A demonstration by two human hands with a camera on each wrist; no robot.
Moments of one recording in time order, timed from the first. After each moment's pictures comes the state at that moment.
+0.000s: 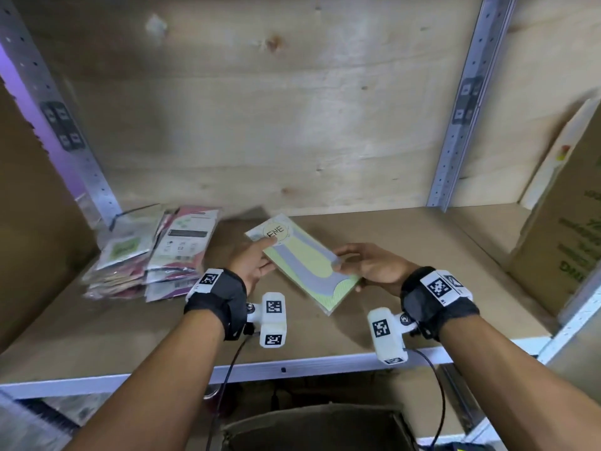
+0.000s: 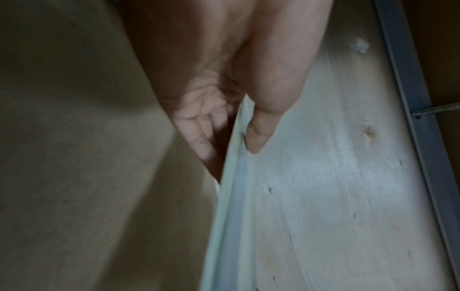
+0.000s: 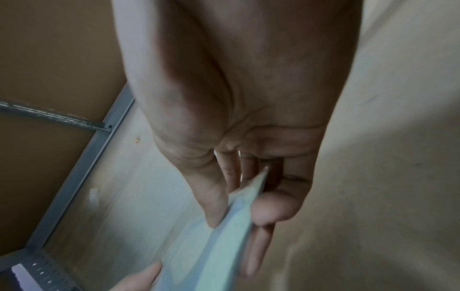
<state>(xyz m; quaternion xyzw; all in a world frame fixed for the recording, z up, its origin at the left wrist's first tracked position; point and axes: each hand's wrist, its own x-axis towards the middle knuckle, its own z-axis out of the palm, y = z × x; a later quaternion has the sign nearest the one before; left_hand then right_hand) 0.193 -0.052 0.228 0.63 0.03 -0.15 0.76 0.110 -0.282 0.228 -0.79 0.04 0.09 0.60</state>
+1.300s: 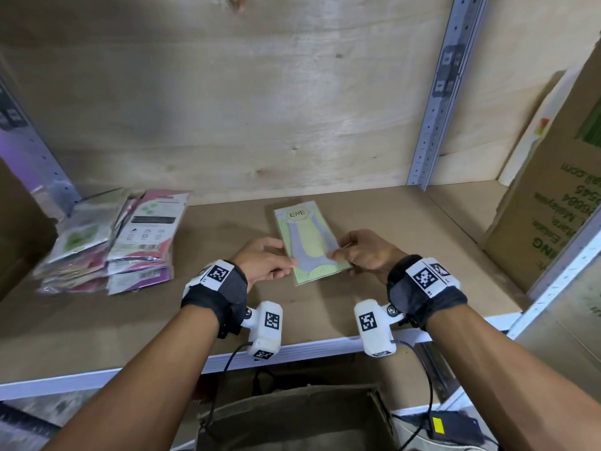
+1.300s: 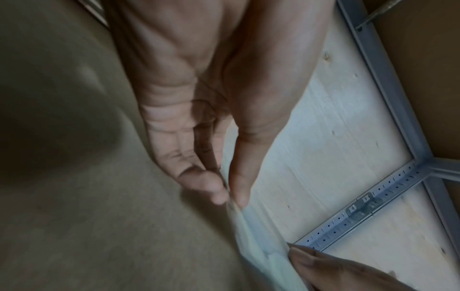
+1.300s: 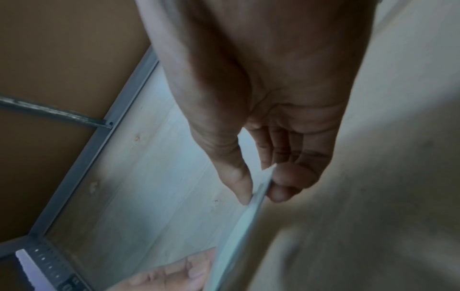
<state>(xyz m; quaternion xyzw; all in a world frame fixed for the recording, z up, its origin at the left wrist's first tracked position) 0.169 -0.090 0.212 0.74 -0.06 -0.26 0.62 0.105 -0.303 0.215 -0.80 0.17 0.04 0.58</state>
